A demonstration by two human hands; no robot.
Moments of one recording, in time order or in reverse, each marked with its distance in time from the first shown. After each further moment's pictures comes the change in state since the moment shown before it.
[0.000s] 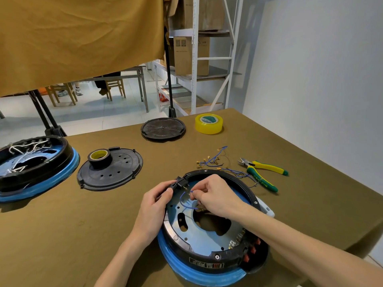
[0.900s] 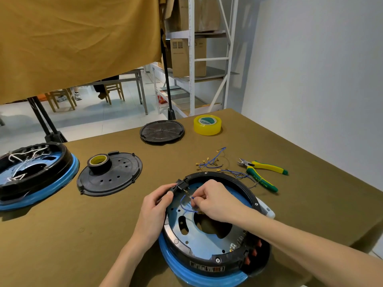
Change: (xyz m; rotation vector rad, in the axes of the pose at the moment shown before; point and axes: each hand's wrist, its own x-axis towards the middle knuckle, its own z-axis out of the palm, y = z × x) left_hand 0.001 0.001 0.000 -0.007 -0.006 0.001; right_hand -0.002 -0.001 0.000 -0.081 -0.061 0.011
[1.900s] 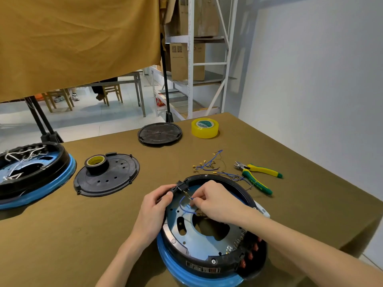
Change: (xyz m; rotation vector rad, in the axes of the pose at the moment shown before) left_hand 0.006 -0.003 0.002 0.060 -0.036 0.011; right_hand -0.003 0.004 -0.009 -0.112 -0.040 0.005
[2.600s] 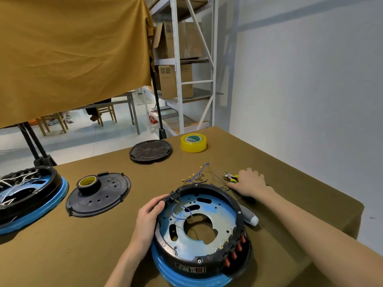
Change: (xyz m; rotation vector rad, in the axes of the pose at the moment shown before) left_hand 0.011 0.000 0.018 -0.205 0.067 -0.129; right_hand 0.045 0.132 -0.099 -0.572 0.255 0.475
